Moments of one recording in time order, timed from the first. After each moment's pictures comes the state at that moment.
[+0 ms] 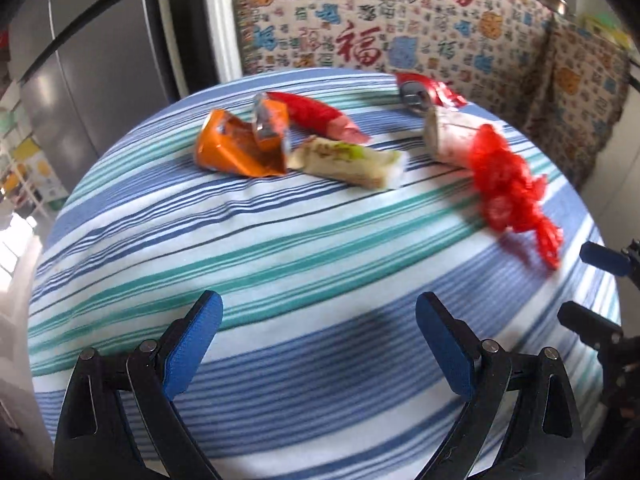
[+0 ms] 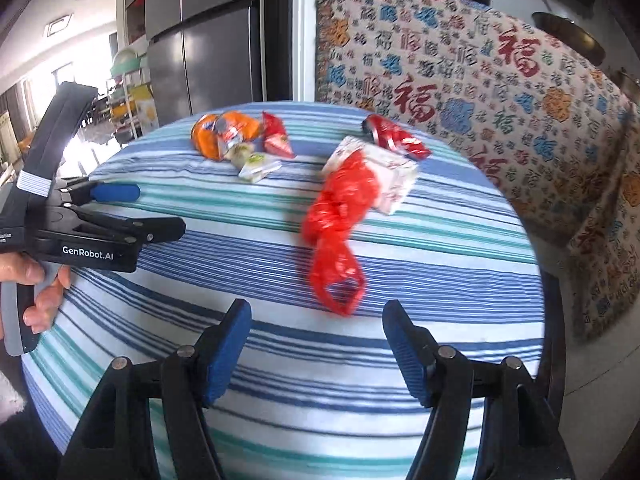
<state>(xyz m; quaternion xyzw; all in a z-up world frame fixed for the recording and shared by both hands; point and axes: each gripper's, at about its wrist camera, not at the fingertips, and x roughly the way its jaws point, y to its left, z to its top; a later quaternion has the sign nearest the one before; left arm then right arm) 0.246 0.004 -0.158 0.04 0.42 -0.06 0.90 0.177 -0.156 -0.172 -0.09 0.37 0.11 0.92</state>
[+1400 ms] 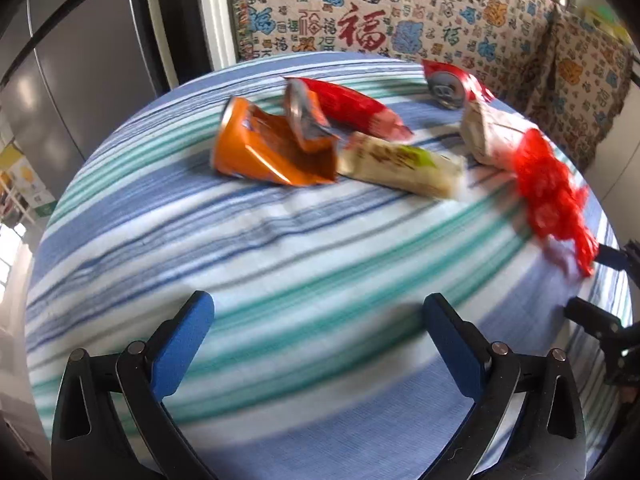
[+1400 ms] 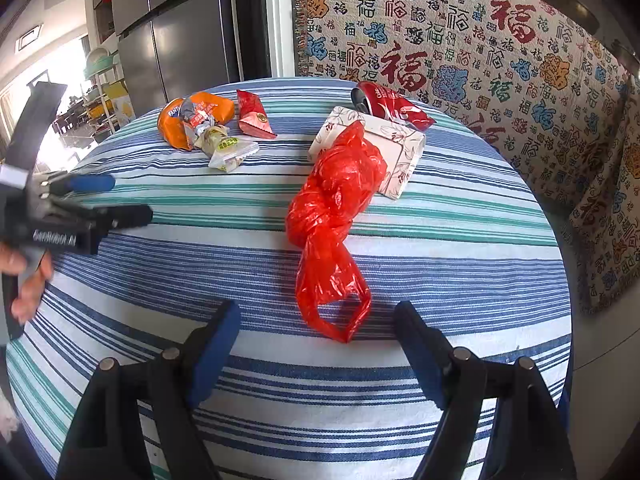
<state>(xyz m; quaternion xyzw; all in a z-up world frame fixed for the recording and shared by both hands) 0.292 0.042 -0.163 0.05 0.45 -0.09 0.89 0.206 -0.151 -0.187 -0.06 0.40 0.09 0.91</state>
